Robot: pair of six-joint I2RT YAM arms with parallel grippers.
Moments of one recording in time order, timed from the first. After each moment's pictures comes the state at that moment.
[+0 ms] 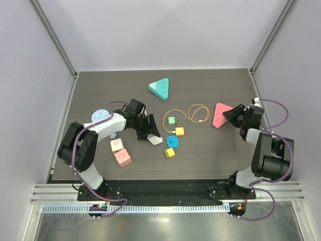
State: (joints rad) left arm -0.51 1.67 1.01 -0.42 0.41 -0.76; right arm -0.29 1.48 0.56 0.39 -0.35 0.59
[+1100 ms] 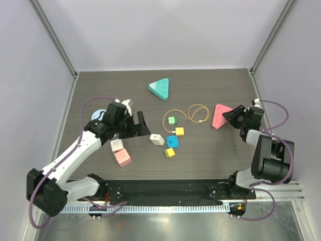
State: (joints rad) left arm -0.51 1.15 0.93 -0.60 0.20 -0.62; right arm -0.29 1.46 0.54 0.38 -0.36 0.61
